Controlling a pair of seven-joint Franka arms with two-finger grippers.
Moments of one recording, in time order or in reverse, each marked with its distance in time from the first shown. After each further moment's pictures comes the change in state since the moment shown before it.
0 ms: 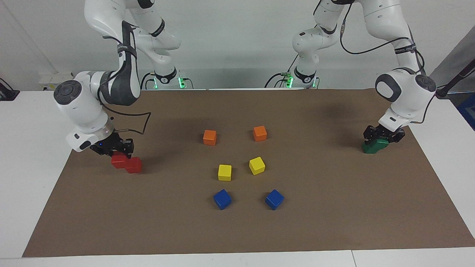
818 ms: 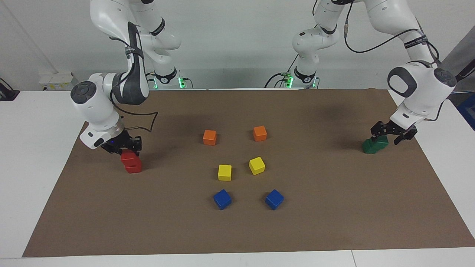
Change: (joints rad) left arm -0.003 -0.015 -0.004 0.218 0.000 -0.264 0.000; right arm 0.005 -0.043 0.012 -0.133 0.002 0.095 -0.035
